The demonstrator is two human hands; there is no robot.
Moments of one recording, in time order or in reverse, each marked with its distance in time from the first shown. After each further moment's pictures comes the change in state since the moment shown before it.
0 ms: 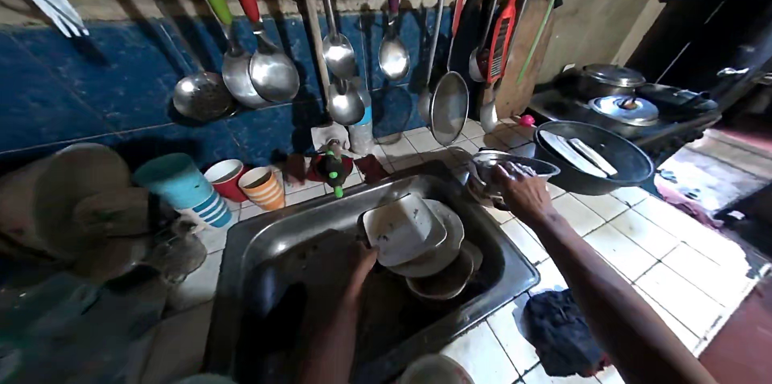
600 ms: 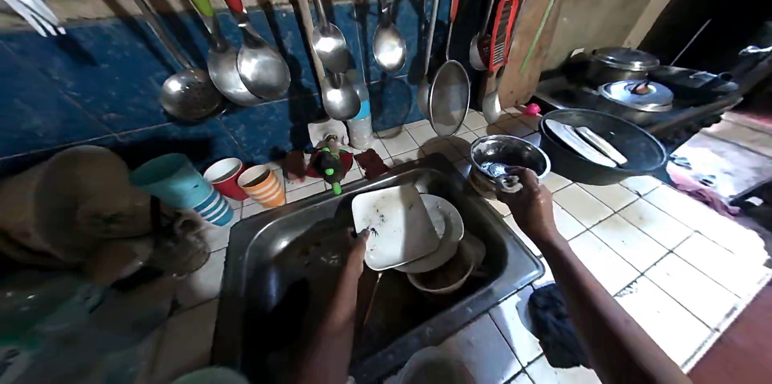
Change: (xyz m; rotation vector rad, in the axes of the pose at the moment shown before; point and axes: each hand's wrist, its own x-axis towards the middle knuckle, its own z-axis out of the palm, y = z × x) left_hand -0.012 0.008 -0.014 -0.470 0.169 0.022; right_hand -0.037 -0.005 0.031 0.573 0.301 0.278
